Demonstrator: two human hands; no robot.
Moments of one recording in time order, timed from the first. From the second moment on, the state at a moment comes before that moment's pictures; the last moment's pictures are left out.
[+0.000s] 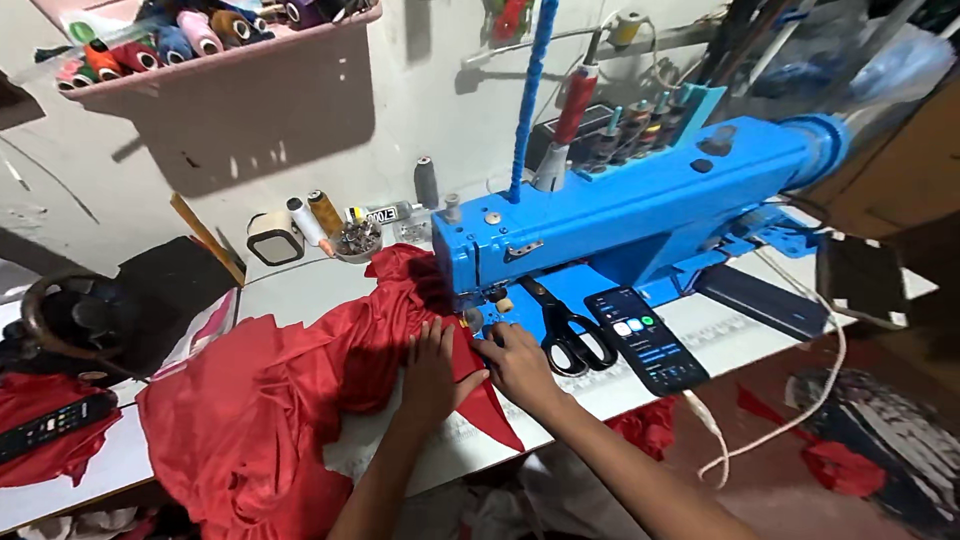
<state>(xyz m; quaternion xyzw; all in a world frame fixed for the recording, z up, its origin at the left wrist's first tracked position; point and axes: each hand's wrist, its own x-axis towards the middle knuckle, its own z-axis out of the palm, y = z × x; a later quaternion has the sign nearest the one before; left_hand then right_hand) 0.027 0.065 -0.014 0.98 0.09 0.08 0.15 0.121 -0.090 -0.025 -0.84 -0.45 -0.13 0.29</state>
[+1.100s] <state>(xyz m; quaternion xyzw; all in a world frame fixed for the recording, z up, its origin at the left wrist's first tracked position) 0.079 0.106 0.003 0.97 0.12 0.00 0.19 0.120 -0.103 -0.019 -0.83 -0.39 -0.02 0.39</state>
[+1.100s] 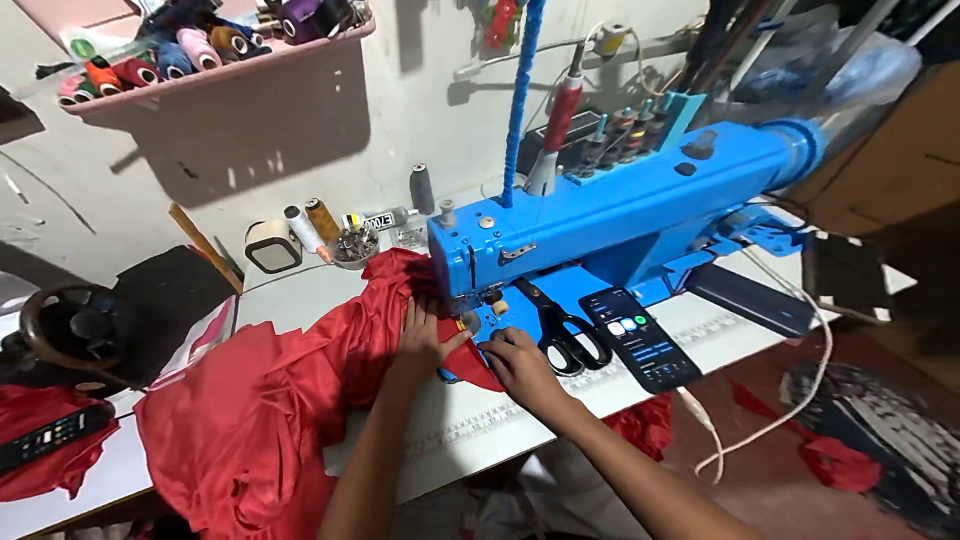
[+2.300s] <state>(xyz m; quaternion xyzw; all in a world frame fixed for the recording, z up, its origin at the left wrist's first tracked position) 0.062 0.099 0.017 0.98 0.05 -0.03 0.17 0.110 -0.121 -0.029 -0.77 -0.56 -0.08 0.29</state>
